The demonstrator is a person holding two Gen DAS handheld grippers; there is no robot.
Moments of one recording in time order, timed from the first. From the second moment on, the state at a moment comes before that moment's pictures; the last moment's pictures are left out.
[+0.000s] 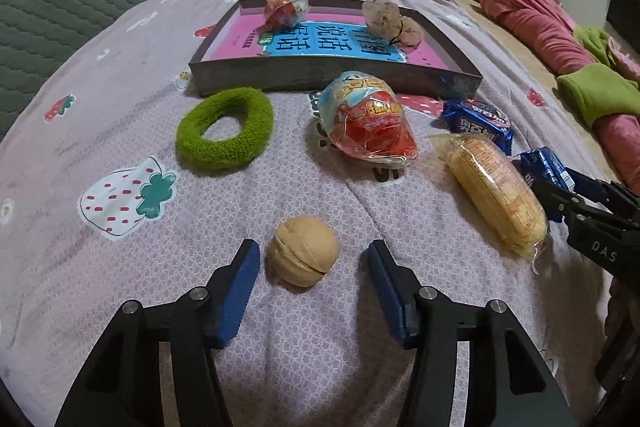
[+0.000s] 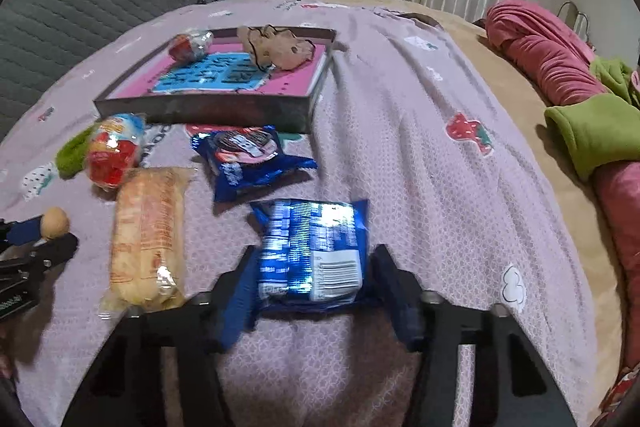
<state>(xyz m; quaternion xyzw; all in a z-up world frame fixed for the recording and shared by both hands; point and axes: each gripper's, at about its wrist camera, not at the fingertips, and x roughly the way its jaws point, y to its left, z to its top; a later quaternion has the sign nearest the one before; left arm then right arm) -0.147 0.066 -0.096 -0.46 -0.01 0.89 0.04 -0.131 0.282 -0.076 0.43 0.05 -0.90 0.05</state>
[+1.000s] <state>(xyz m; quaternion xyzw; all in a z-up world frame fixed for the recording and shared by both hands) -0.126 0.062 -0.069 -0.43 -0.01 0.90 0.04 -0.104 0.279 -0.035 0.40 0.04 -0.91 0.10</state>
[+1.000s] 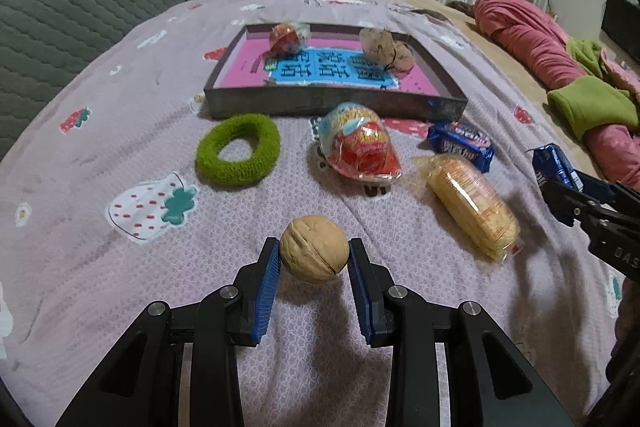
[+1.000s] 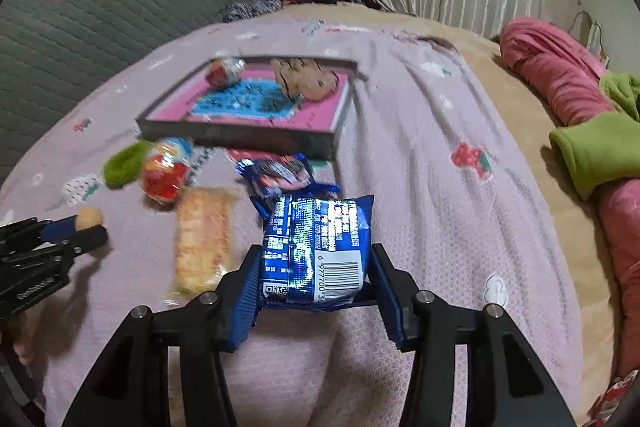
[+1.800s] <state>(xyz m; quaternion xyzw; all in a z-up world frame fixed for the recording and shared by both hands) -0.080 0.063 -0.019 -0.38 0.00 0.93 0.03 -0.044 0.229 0.011 0.34 0.07 -0.93 0.13</state>
